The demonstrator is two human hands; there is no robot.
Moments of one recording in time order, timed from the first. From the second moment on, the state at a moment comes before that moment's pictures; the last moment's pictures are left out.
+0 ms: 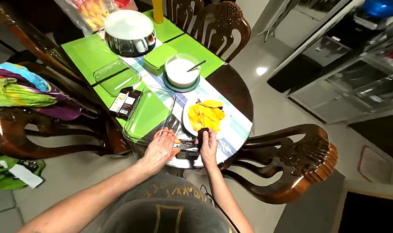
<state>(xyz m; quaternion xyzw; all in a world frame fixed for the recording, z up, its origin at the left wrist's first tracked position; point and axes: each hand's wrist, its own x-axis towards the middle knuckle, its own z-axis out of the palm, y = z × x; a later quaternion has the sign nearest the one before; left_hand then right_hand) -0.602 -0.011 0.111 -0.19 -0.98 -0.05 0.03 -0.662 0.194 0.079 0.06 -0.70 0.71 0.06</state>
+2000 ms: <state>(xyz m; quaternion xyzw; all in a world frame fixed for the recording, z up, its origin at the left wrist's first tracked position) -0.539 -0.120 0.026 0.02 -0.88 -0.42 -0.19 -0.663 0.203 0.009 -0.25 -0.63 0.73 -0.12</state>
